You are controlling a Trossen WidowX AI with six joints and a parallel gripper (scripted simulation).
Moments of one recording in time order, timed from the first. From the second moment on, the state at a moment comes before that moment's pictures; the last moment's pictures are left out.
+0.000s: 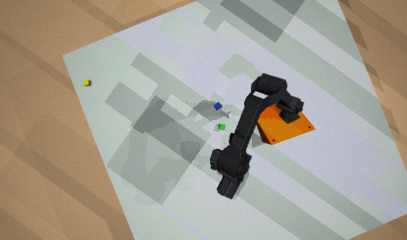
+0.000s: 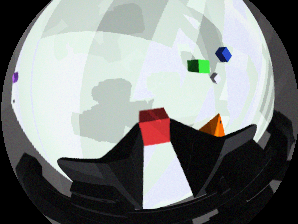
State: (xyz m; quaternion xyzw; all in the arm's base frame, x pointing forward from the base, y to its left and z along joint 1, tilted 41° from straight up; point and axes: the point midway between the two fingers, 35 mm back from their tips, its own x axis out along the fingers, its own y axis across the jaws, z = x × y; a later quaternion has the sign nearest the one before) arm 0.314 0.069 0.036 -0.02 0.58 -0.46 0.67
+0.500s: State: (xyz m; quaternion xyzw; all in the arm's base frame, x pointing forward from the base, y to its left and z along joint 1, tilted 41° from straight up) arm 0.299 0.003 0.094 -0.02 0.58 -0.46 0.68
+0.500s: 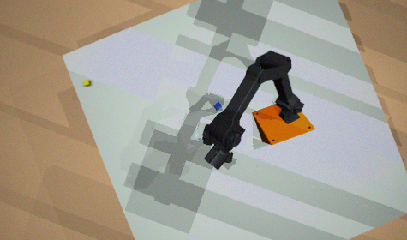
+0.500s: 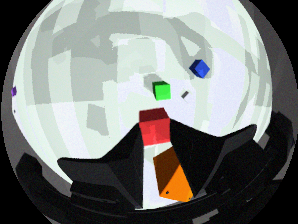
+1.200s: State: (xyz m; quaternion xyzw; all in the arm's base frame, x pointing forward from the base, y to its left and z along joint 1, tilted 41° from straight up) arm 0.288 -0.042 0.077 -0.02 0.57 -0.46 0.68
